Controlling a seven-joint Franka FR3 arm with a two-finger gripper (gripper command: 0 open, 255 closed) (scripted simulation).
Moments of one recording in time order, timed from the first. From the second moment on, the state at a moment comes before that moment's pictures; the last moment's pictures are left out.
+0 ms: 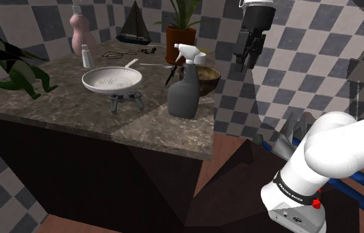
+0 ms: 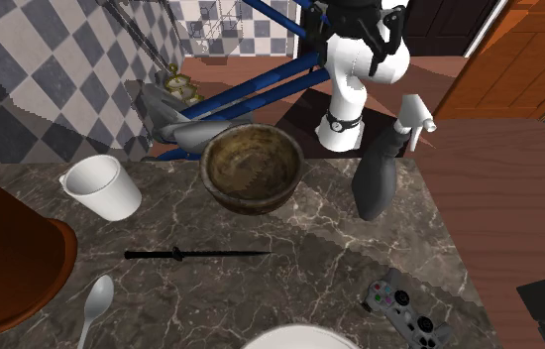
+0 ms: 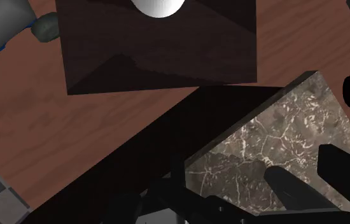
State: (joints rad) arm -0.02 -0.74 0.03 -2.27 0.12 1.43 0.00
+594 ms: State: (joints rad) arm 0.02 -0.52 0.11 -2.16 0.14 1.57 0.02
